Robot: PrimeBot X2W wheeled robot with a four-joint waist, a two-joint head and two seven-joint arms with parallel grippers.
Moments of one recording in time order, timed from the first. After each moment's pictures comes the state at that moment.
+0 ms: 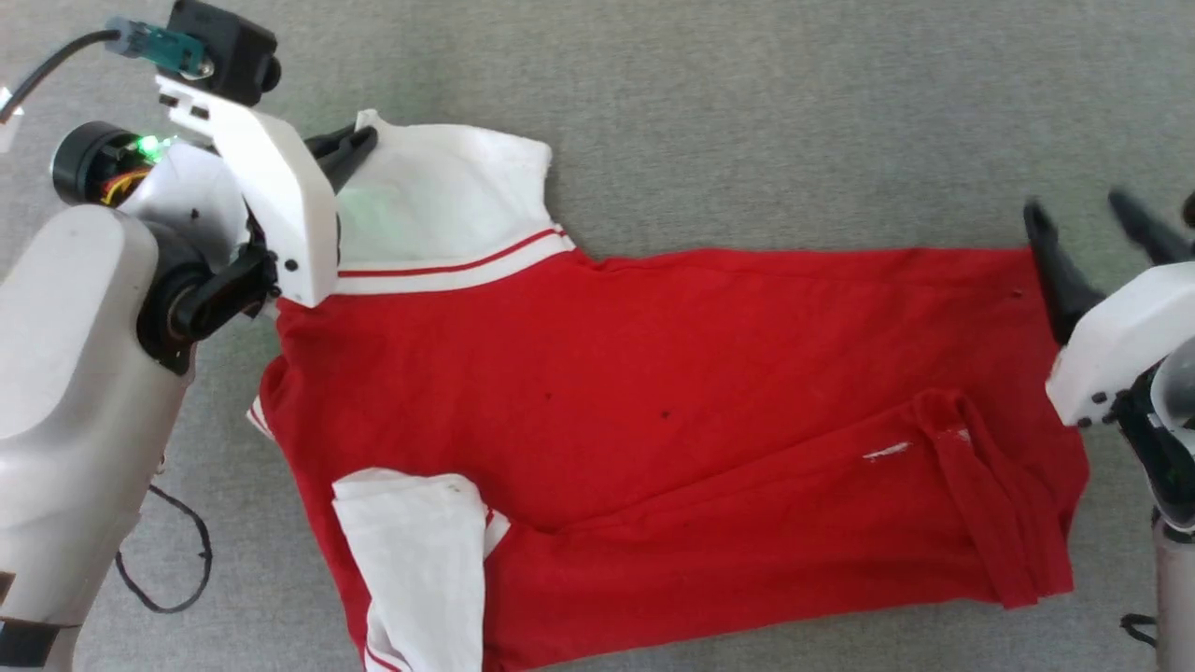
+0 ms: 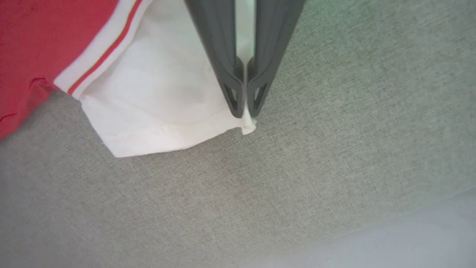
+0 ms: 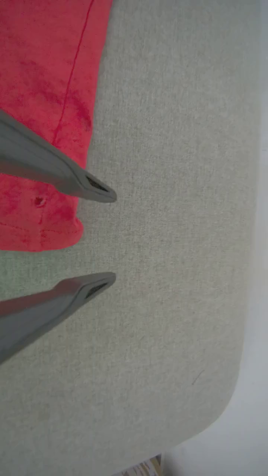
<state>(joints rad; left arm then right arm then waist) -0.87 0.57 -0.53 0.28 -0.77 -0.11 0.55 -0.34 -0.17 -0.12 -0.15 0.15 0.13 0.52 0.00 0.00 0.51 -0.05</state>
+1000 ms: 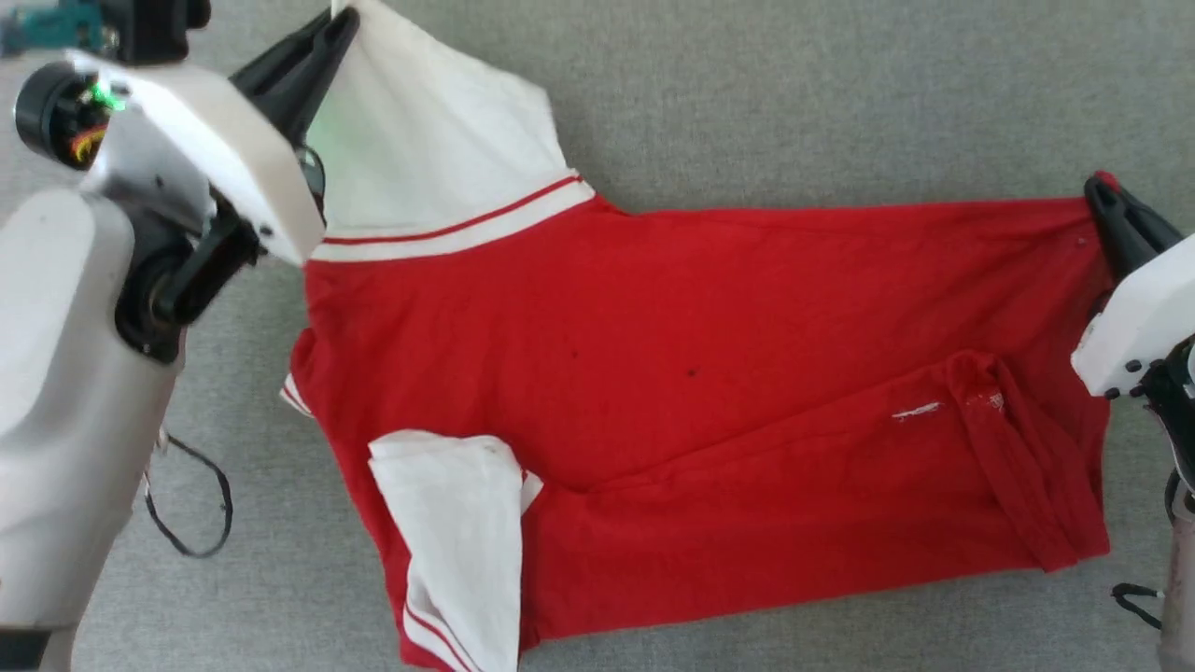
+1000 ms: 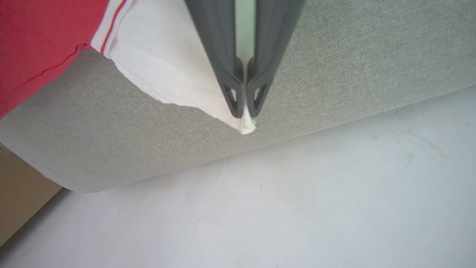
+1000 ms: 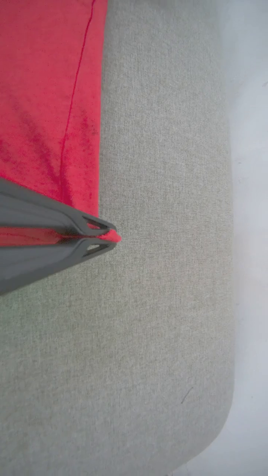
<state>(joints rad) -0.88 0.56 -0.47 0.24 -0.77 -0.12 0.27 -0.39 -0.12 -0.20 -0.16 0.20 0.13 0.66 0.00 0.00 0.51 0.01</state>
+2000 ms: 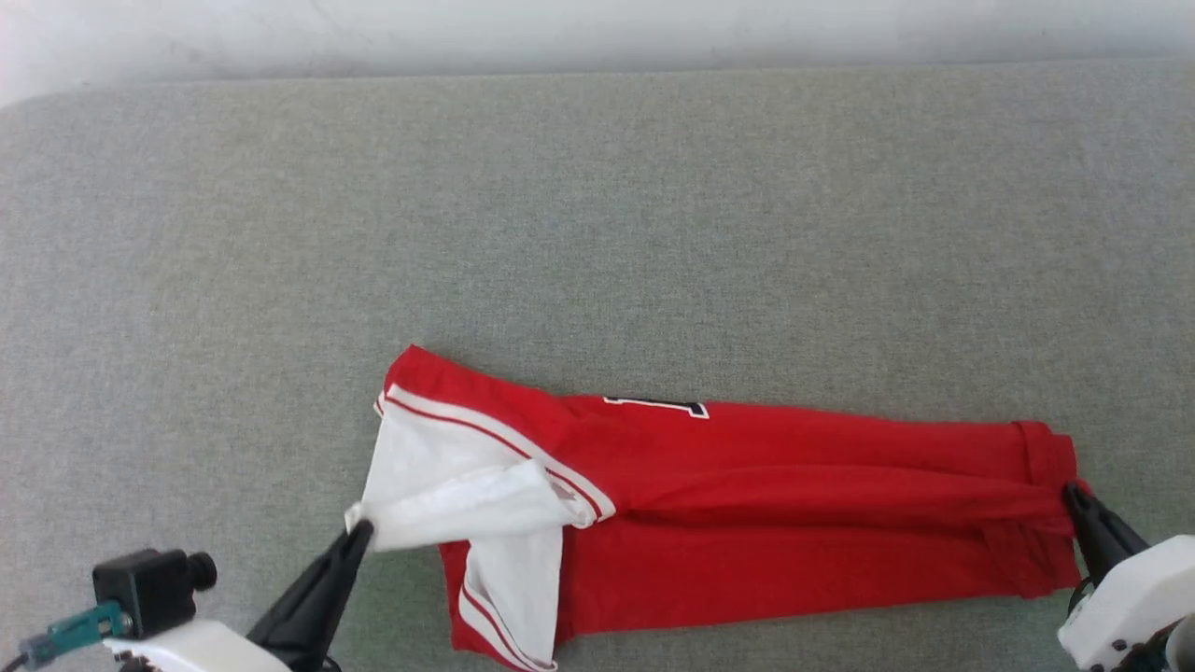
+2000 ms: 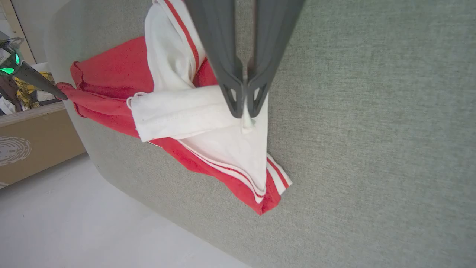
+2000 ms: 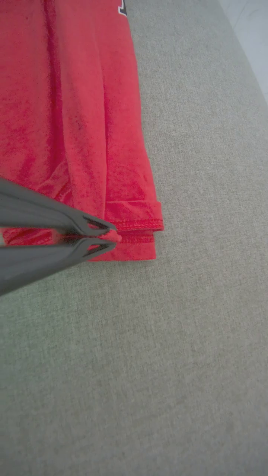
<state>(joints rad) 0.18 0.65 -0.33 -0.30 -1.03 0.09 0.00 0.11 -0.05 -0.29 -0.19 0.35 0.13 0.49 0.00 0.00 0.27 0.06</state>
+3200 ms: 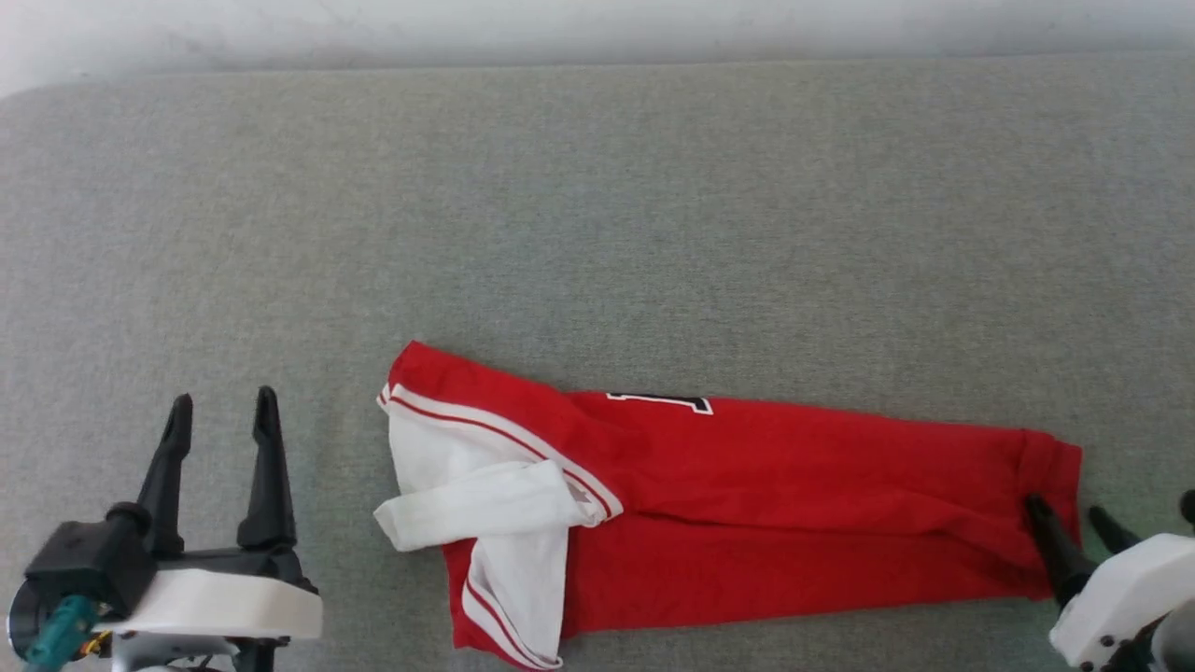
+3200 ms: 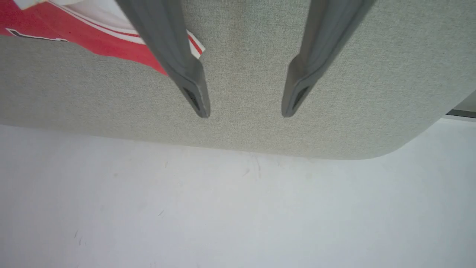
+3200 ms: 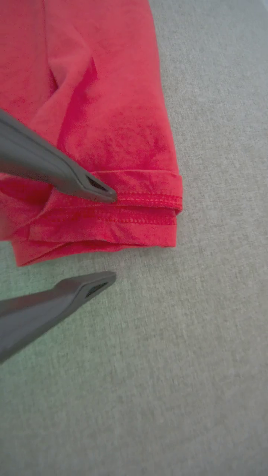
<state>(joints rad) 0.06 0.49 -0.21 -0.20 -0.57 0.30 -0.26 0.09 -0.05 -0.30 -0.10 0.33 0.13 0.51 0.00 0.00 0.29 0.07</state>
